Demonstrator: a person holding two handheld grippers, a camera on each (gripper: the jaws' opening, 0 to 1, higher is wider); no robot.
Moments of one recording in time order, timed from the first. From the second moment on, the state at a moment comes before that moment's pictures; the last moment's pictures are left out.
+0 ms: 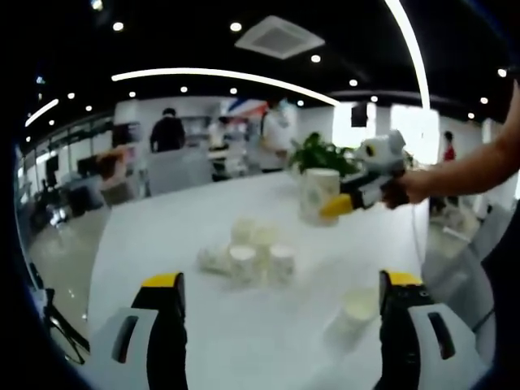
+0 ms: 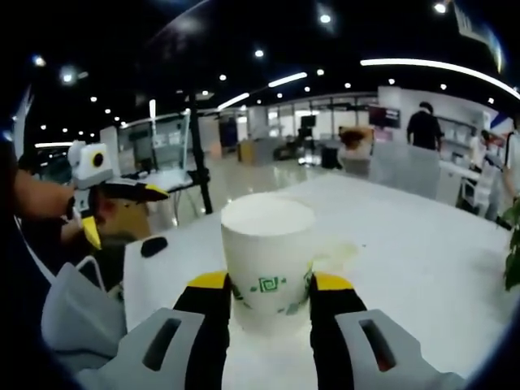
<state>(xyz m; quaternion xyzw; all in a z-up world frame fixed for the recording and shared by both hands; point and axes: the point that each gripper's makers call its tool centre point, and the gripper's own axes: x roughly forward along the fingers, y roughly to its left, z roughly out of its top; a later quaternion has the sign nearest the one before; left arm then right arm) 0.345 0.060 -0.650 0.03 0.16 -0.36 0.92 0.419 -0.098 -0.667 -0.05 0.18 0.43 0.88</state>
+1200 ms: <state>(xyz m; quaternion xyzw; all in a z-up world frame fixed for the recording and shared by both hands) 0.346 0.015 -0.640 0.04 0.14 -0.40 0.91 0.363 -0.069 -0.685 -0.05 0.19 0.47 0.86</state>
